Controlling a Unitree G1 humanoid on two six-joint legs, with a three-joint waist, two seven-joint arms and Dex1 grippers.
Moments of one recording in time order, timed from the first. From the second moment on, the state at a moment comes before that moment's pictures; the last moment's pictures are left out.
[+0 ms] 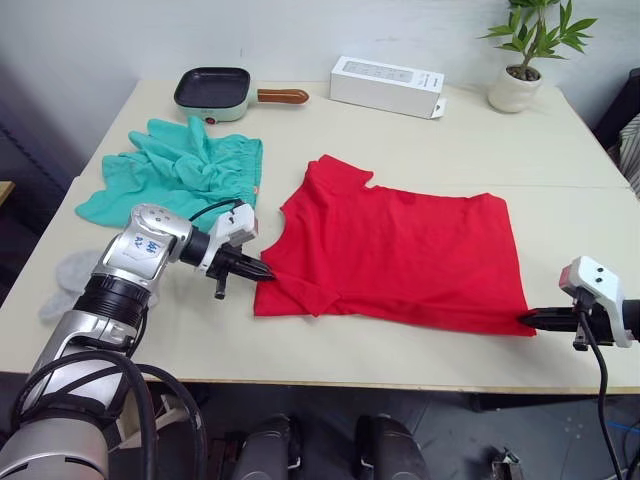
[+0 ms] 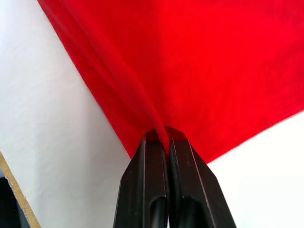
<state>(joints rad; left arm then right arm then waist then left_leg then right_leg) -0.86 0.71 -0.31 0.47 -0.18 0.43 -1.37 -0.16 -1.11 -0.17 0.27 0.31 0.35 1.33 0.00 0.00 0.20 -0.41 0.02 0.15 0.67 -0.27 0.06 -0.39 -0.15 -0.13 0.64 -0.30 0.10</state>
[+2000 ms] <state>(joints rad) -0.65 0.41 -0.19 0.54 -0.05 -0.22 -1.01 0.12 -0.76 -0.25 -0.02 0.32 -0.11 1.06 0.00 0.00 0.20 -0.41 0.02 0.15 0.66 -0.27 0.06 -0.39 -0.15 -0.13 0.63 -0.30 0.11</state>
